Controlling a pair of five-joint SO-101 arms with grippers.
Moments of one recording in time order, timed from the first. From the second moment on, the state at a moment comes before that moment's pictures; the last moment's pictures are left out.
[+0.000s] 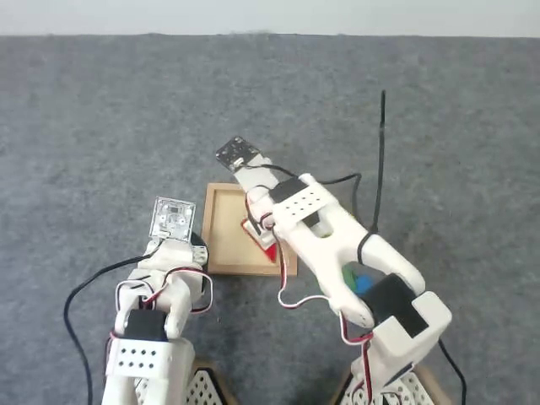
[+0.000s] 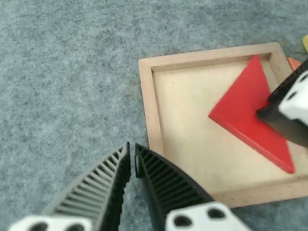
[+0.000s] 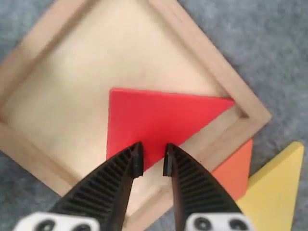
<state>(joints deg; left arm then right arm) -2.5 -85.0 97.3 45.6 -0.3 -38.3 10.5 21.3 52.0 9.1</state>
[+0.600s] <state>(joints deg) -2.5 -85.0 97.3 45.6 -0.3 -45.1 12.0 19.3 50.9 9.1</state>
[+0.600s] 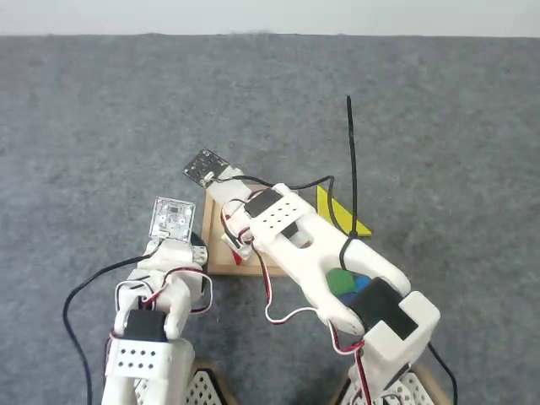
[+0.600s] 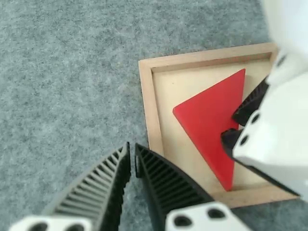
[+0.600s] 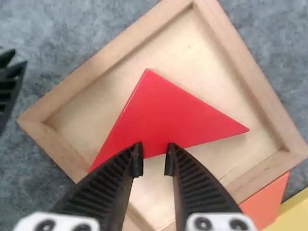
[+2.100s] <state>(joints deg) -2.5 -85.0 97.3 45.6 -0.3 -22.5 10.1 23.0 58.6 9.8</state>
